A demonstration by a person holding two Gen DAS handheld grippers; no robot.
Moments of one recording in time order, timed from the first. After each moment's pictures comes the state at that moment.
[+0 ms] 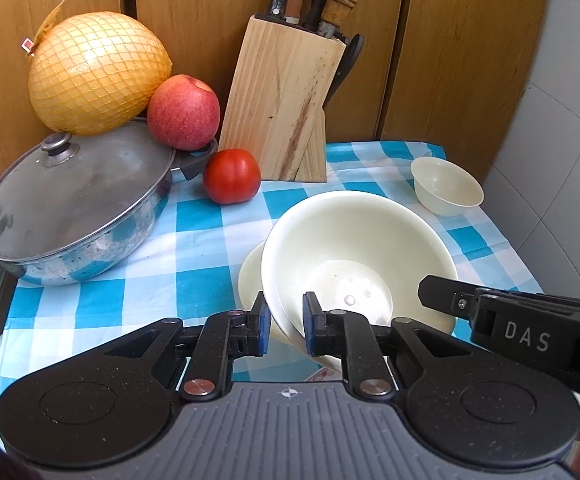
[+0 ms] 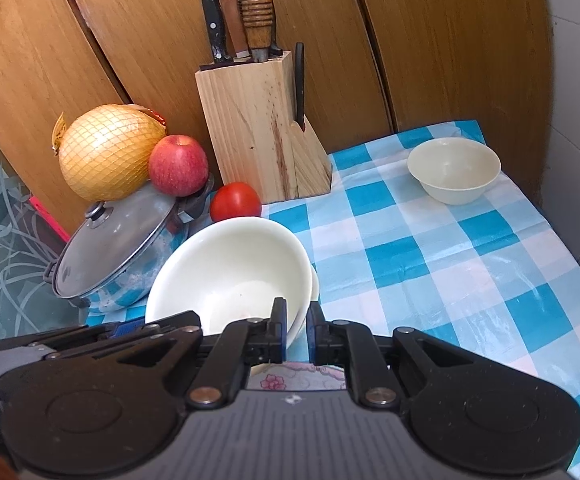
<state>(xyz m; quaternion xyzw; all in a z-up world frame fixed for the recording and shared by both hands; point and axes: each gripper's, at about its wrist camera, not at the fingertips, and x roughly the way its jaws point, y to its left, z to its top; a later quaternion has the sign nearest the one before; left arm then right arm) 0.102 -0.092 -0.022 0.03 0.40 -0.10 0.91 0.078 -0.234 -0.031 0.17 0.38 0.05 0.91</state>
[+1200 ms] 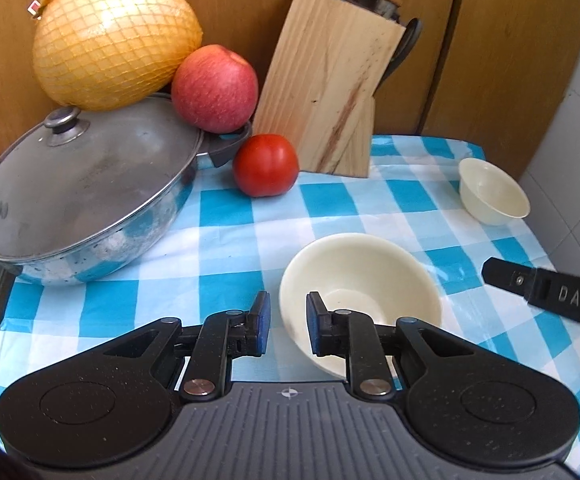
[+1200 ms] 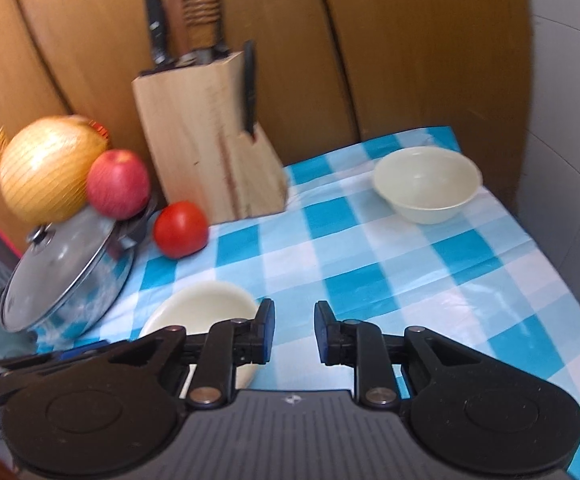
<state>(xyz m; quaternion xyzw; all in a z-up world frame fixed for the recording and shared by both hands) 0.146 -0.069 -0.040 0.01 0.42 -0.08 0.90 0.123 -0.254 -0.051 0.16 0.38 -0.01 0.91</state>
